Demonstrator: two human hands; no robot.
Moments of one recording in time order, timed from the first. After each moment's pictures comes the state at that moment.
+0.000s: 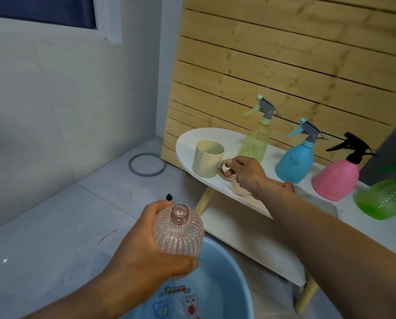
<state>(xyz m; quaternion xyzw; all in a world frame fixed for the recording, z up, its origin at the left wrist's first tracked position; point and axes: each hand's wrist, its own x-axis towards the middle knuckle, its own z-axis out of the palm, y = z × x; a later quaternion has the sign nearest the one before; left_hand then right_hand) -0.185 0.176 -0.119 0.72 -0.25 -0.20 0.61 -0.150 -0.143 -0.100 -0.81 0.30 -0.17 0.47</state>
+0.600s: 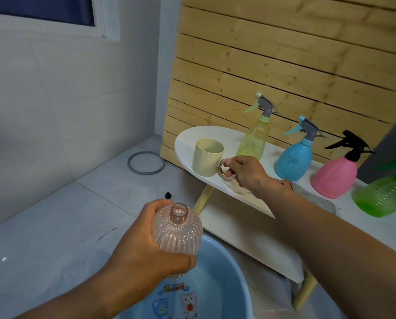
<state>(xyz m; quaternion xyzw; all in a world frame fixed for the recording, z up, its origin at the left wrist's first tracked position) -0.184 0.176 -0.122 0.72 -0.25 -0.22 0.60 -0.156 -0.143 -0.099 -0.81 0.29 -0.15 0.48</state>
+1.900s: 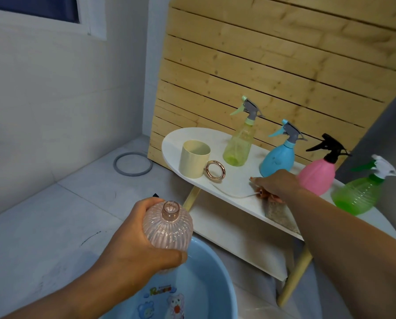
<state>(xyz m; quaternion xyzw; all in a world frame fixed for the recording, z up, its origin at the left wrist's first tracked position) -0.184 0.166 -0.122 0.74 -0.24 -0.21 0.59 -0.223 -0.225 -0.087 -0.80 0.55 -0.07 0.24</state>
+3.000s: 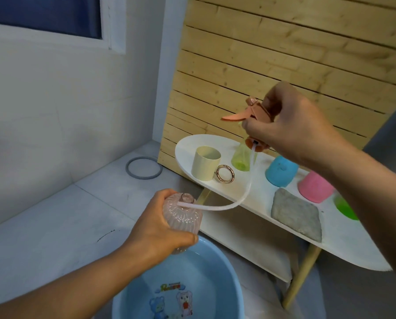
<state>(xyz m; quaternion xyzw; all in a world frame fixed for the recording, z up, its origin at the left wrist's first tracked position) -0.177 0.169 -0.112 0.74 -0.26 -0.19 0.59 -0.259 -0.033 0.098 -0.92 0.15 -0.29 0.21</state>
